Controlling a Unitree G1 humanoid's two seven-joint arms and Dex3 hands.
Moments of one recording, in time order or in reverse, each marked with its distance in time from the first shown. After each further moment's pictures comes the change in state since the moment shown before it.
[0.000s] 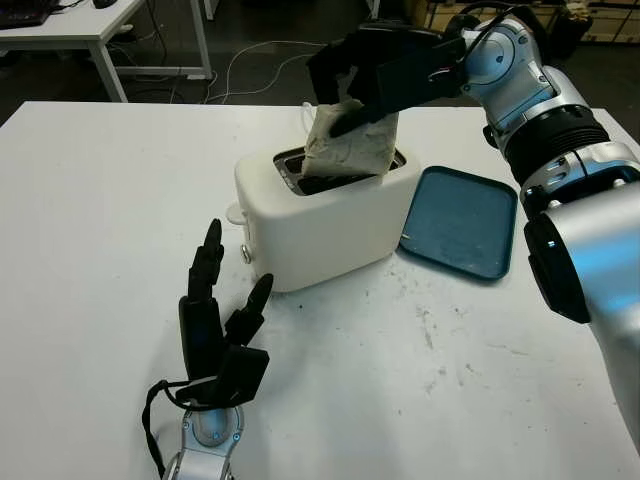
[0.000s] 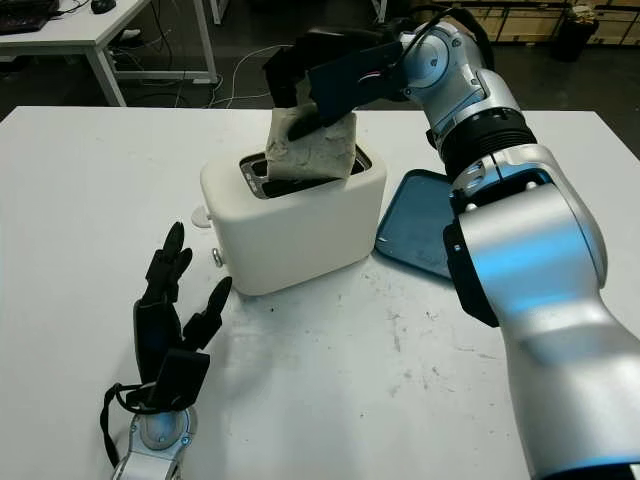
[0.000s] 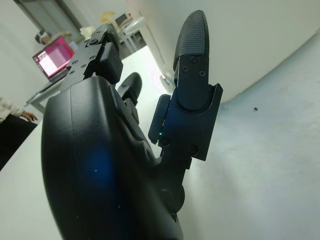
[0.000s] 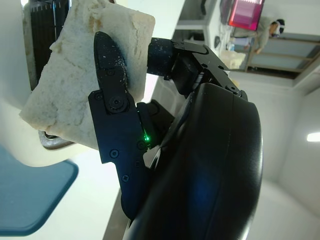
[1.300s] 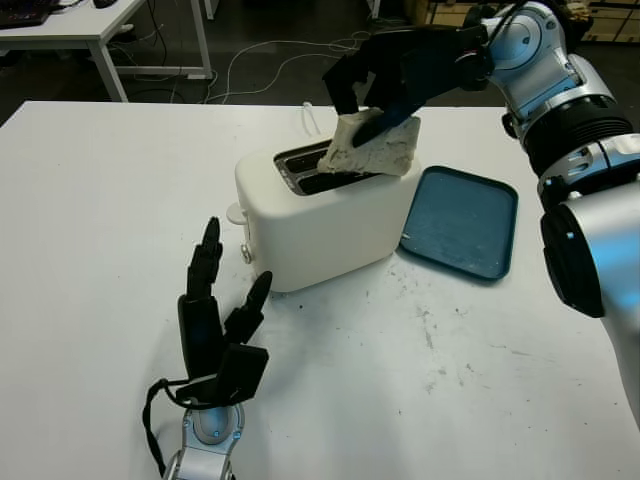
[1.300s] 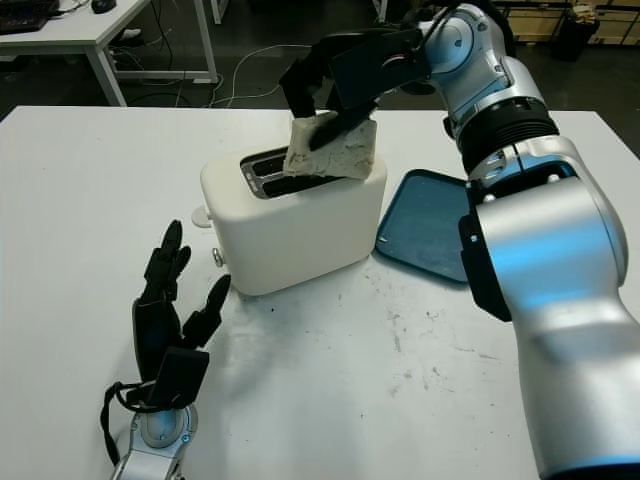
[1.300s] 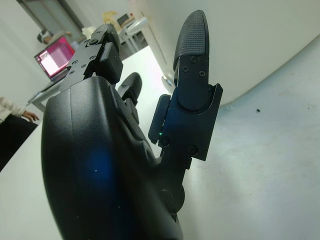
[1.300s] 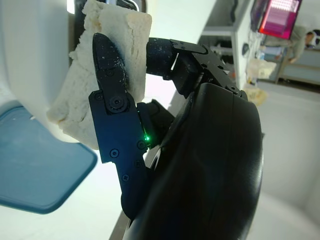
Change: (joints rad) left arm -0.003 0.000 0.000 -0.002 0.002 0.000 0.006; right arm -0.019 -0.037 -0.050 0.000 0.021 0.022 0.245
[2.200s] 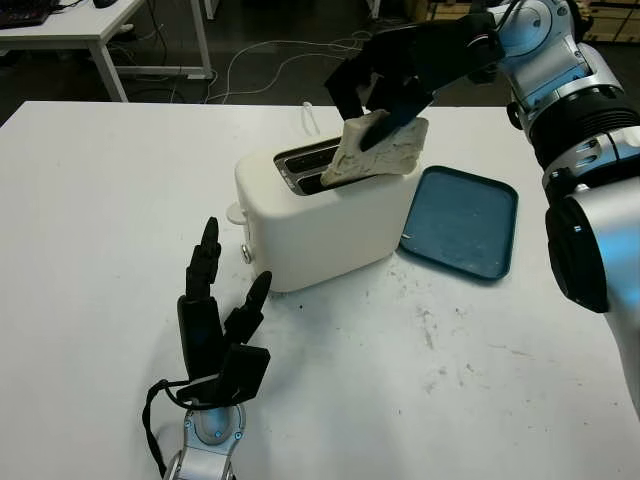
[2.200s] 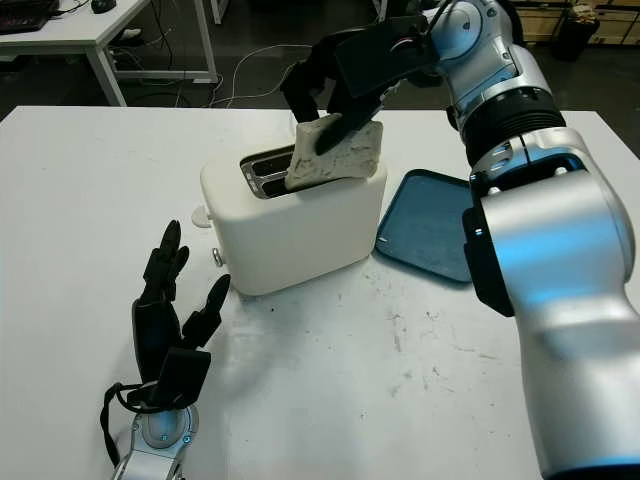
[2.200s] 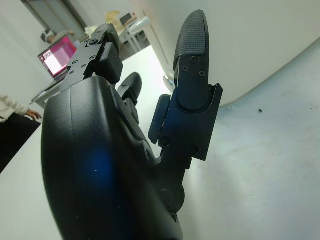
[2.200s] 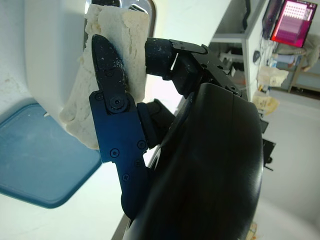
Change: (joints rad) left arm 0.000 0.000 -0.008 0.003 0.012 -0.001 0.025; right arm -0.021 -0.008 -0.011 0.000 0.015 0.021 0.083
